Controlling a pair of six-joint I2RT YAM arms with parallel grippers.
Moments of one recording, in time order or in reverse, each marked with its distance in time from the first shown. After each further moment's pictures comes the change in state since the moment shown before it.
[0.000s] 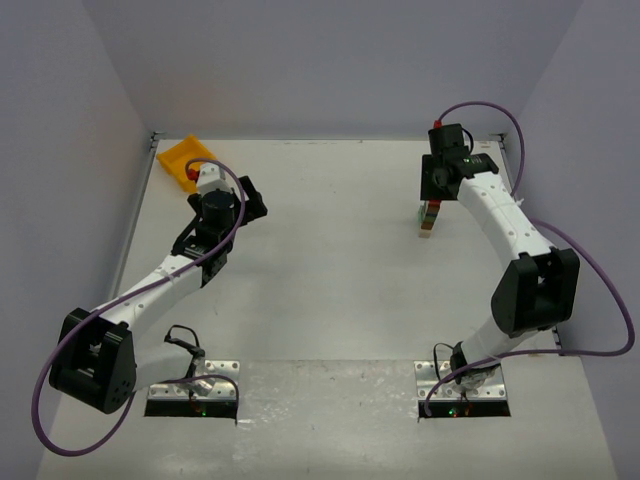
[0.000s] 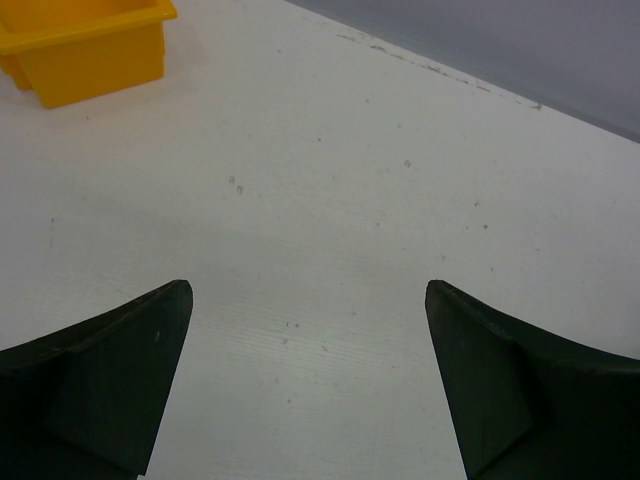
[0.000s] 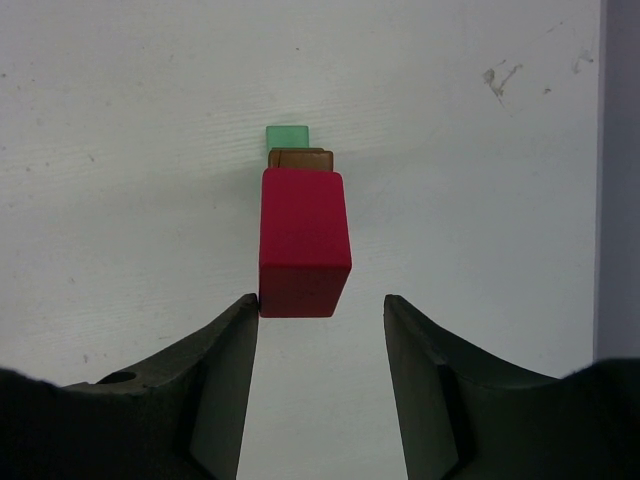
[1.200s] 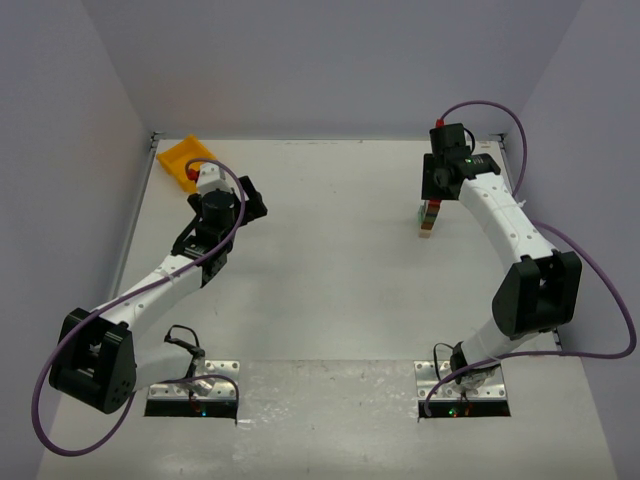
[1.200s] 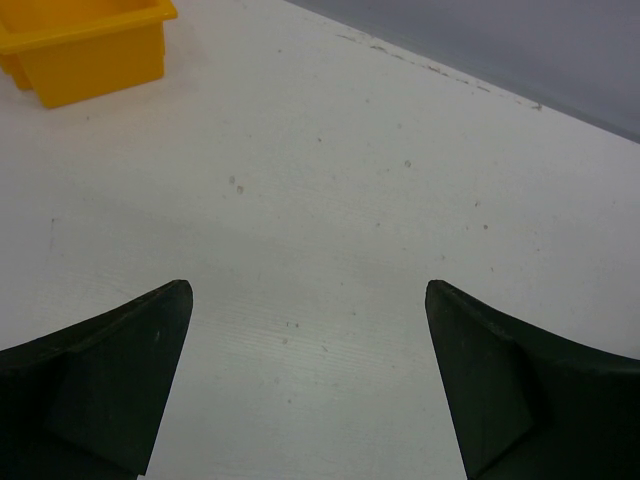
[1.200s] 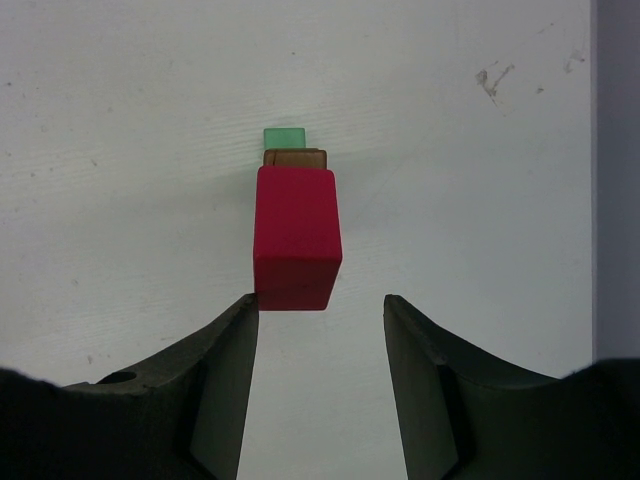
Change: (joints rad) left arm 0.000 0.000 0.000 0.000 0.000 0.000; right arm 0.000 -0.015 0.000 -0.003 0.009 0.011
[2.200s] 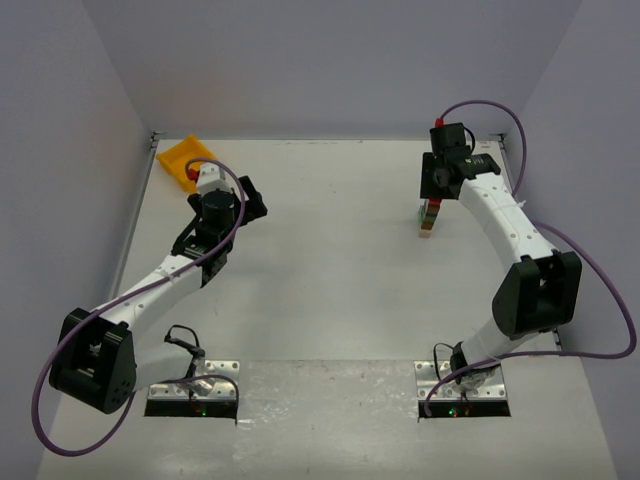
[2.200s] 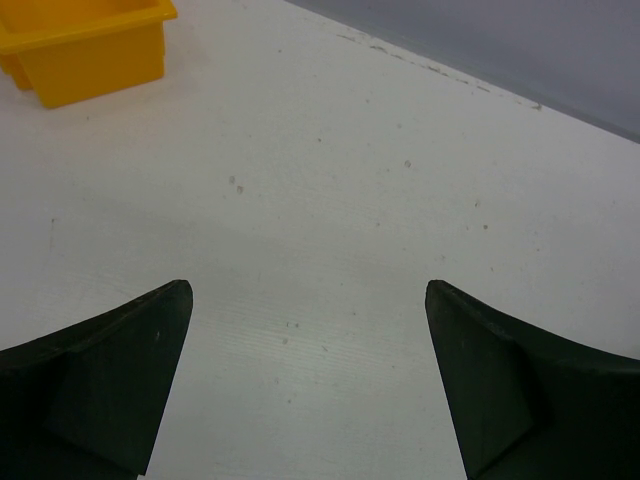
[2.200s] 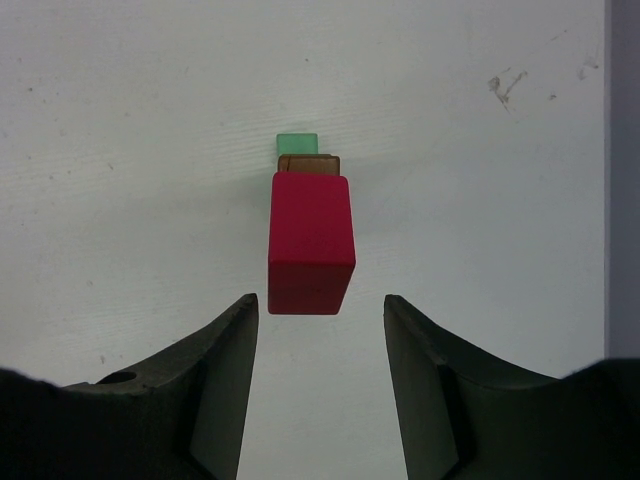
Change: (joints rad) left arm 0.000 0.000 0.000 0.000 0.000 0.000; right arm 0.000 0.000 0.000 0.014 -0.022 0.003
